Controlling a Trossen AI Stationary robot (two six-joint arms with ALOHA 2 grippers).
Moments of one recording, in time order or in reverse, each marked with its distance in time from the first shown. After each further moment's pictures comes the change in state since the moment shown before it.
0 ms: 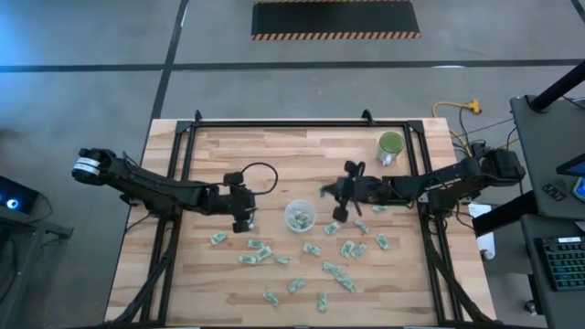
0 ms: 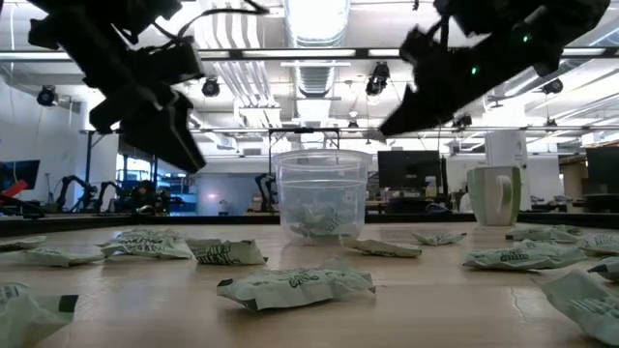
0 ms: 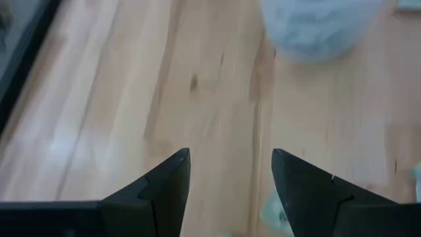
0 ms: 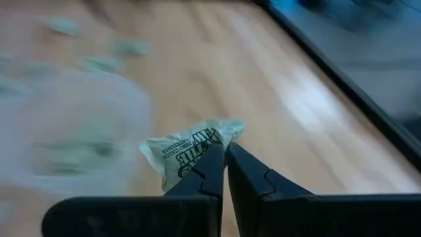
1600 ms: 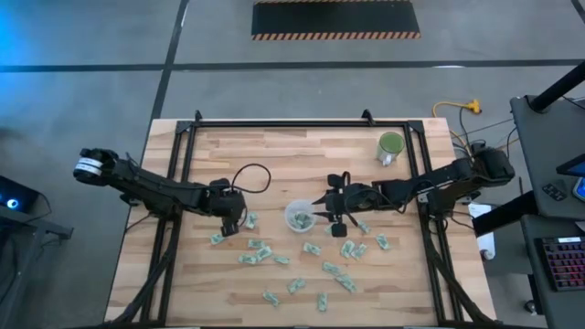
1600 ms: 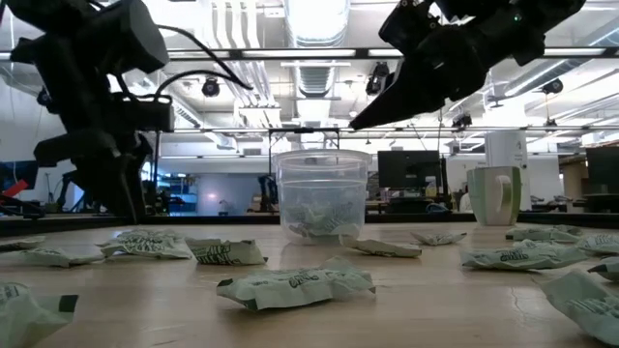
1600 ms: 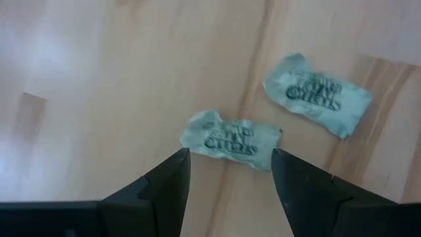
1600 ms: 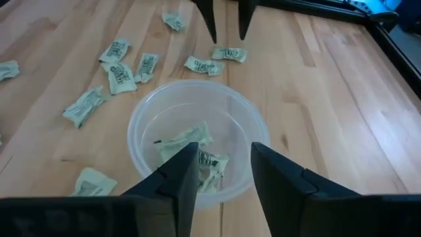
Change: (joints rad) left arm 0.010 0.020 -0.079 -0.202 0.136 -0.258; right arm 0.066 0.101 0.134 -0.076 -0.213 -0.112
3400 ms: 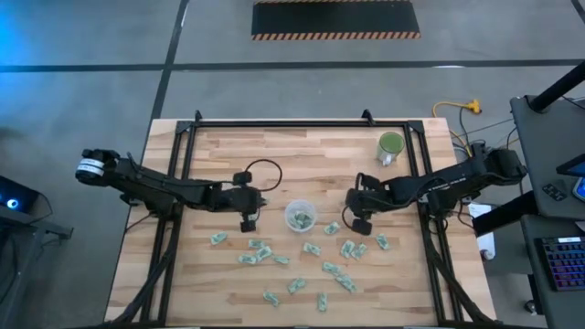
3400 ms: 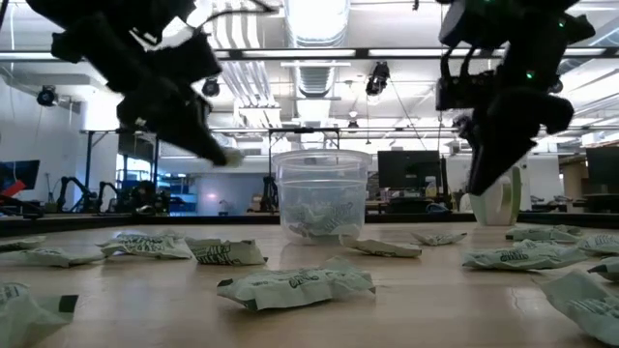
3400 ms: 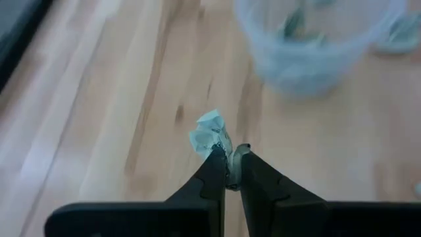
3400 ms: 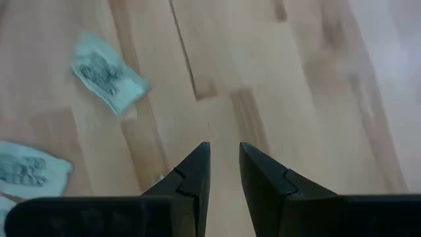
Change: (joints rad) left arm 0.039 0.030 0.065 0.424 -0.040 0.337; right arm 0.009 -0.117 -0.003 -0.766 0.075 0.422
